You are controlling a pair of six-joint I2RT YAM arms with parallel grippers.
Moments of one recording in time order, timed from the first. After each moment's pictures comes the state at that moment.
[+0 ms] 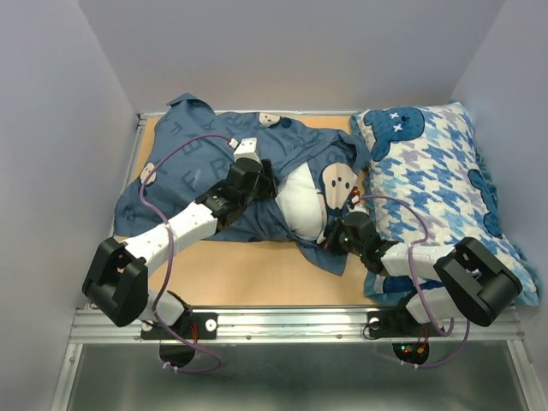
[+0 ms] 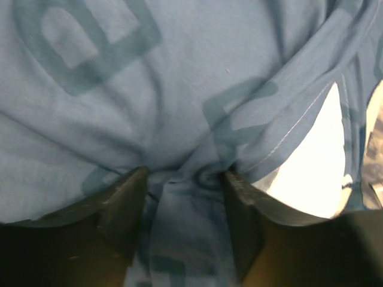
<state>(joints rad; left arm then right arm) -0.66 1.39 0.95 -0.06 -0.27 -0.56 0.63 1.37 0.35 0.40 -0.05 0.94</state>
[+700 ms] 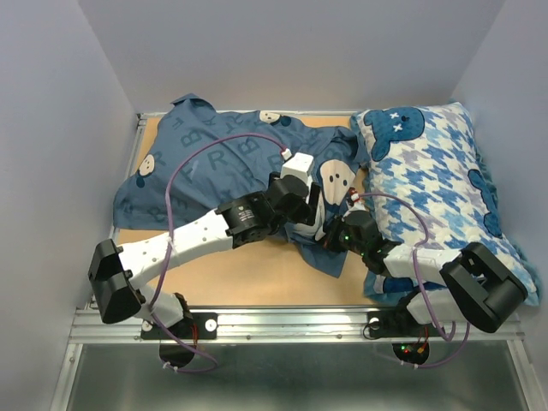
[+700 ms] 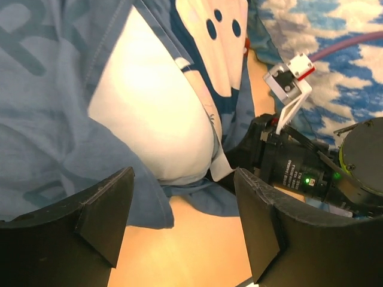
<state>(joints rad) -1.07 1.38 1.26 -0.45 -0.44 -0.48 0.64 1.32 0.35 0.43 -0.10 0.92</state>
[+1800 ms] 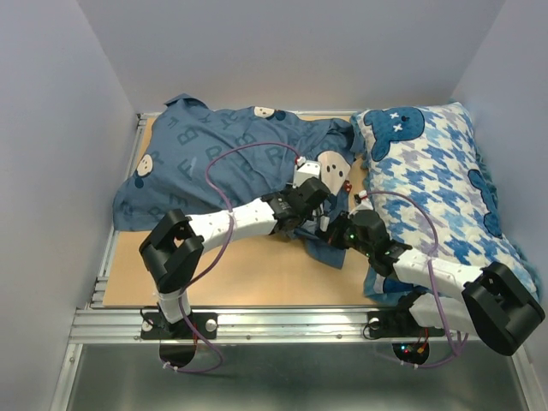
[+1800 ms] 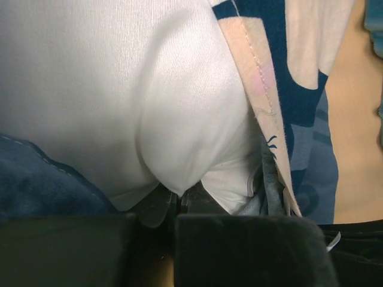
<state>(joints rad) -1.00 1.76 1.29 -0.37 -0.53 -0.56 0.64 1.16 0.35 0.32 -0.06 0.91</state>
